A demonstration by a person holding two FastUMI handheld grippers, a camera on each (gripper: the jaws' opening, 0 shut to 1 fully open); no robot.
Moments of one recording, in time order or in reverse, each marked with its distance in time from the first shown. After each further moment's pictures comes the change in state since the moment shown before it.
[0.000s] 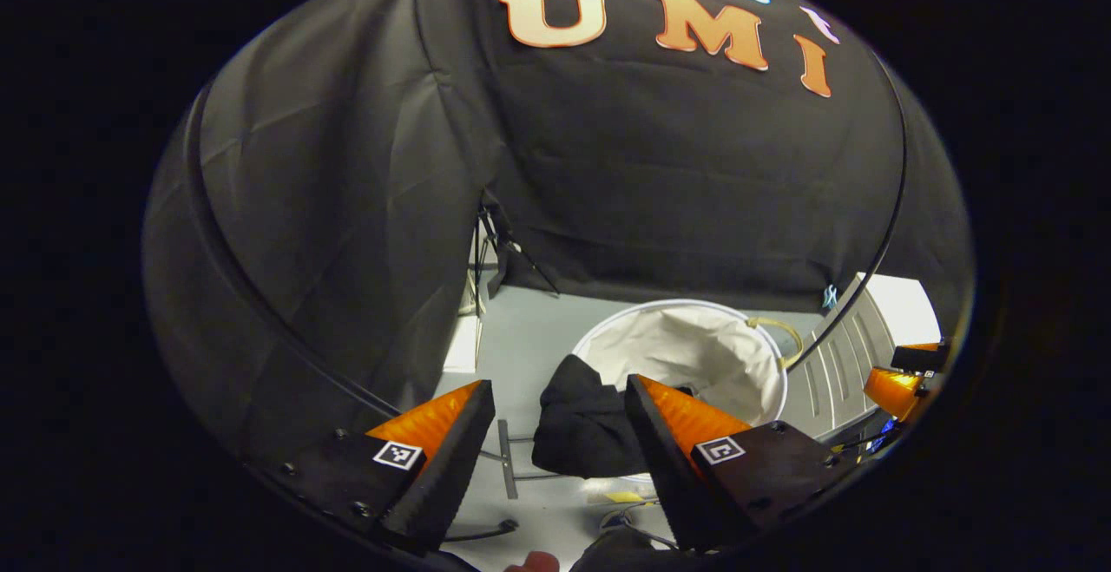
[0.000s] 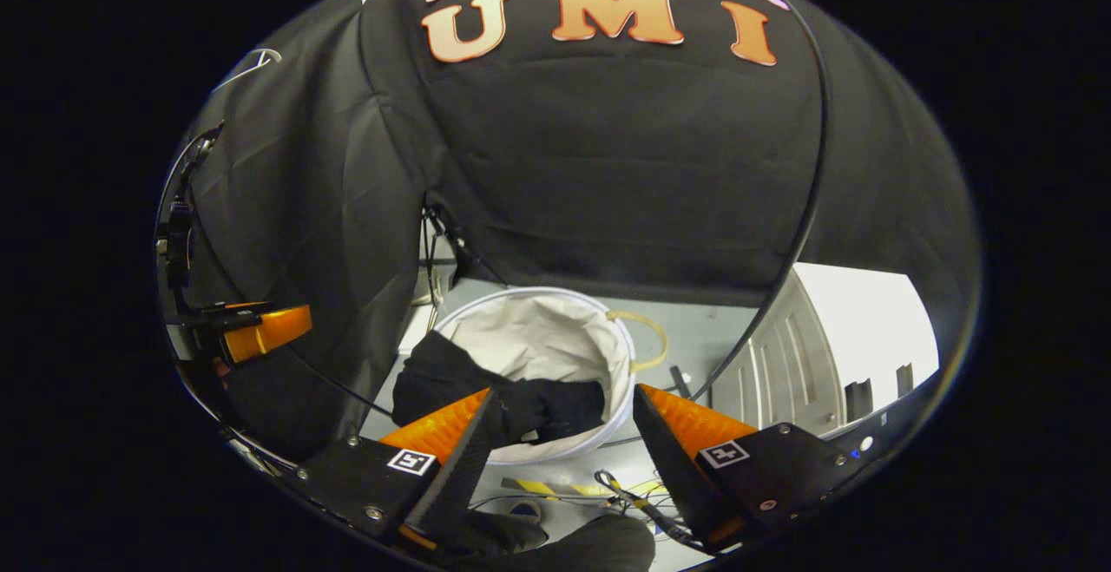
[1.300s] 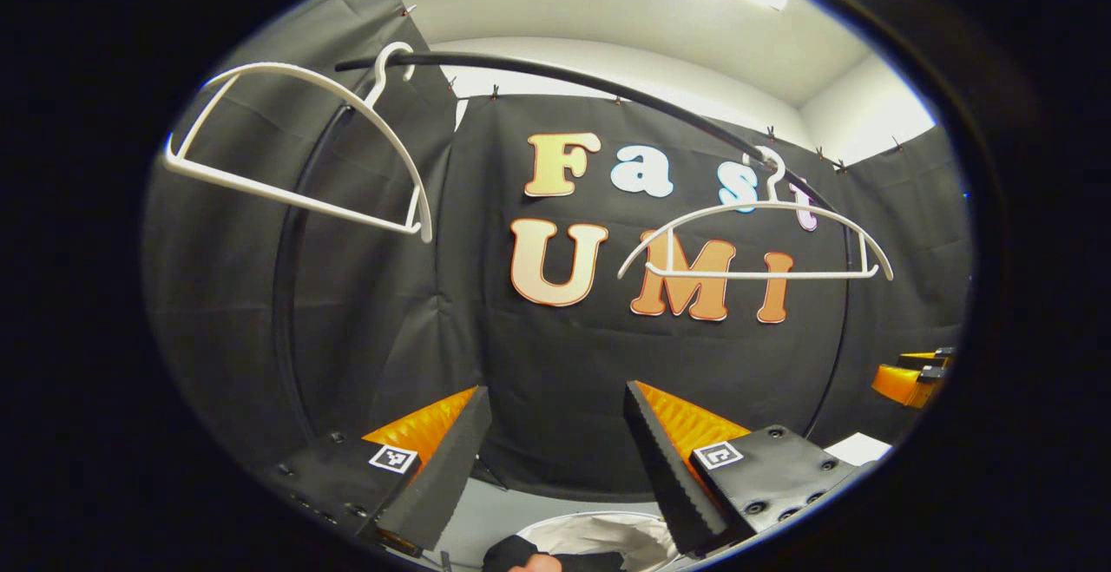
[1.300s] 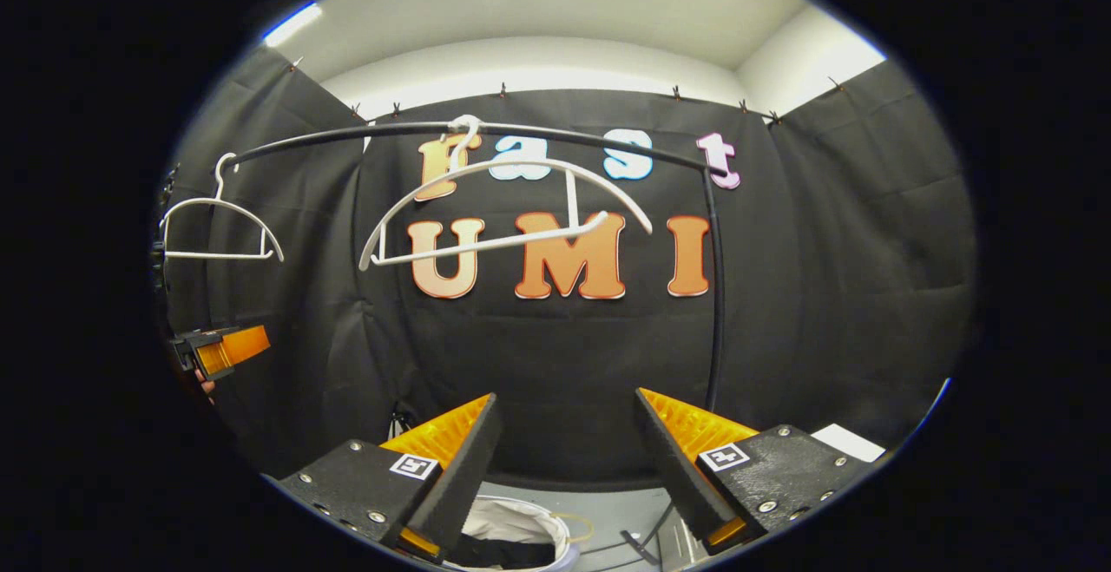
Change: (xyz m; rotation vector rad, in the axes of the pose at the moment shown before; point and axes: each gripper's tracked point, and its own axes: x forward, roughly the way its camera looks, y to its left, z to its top) left arm -0.187 0.013 0.264 -0.151 -0.744 -0.112; right arm -0.213 -0.040 0.287 -0.053 -0.745 -0.131
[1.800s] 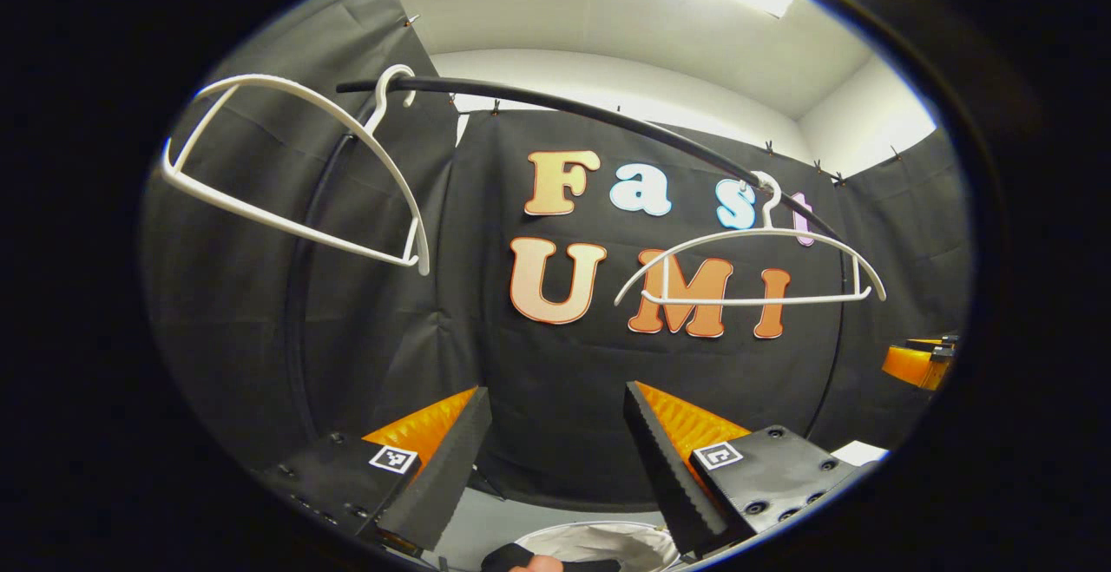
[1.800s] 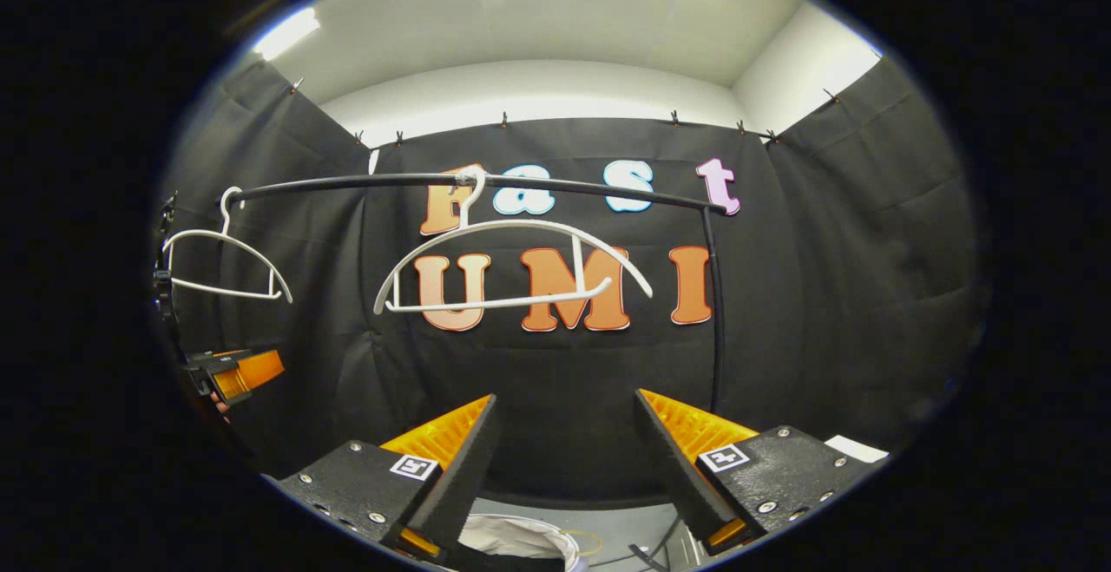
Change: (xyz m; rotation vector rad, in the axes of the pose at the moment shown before) left arm -0.007 -0.005 0.025 -0.013 -0.042 -0.015; right arm -0.015 0.002 0.039 0.033 -0.072 0.008
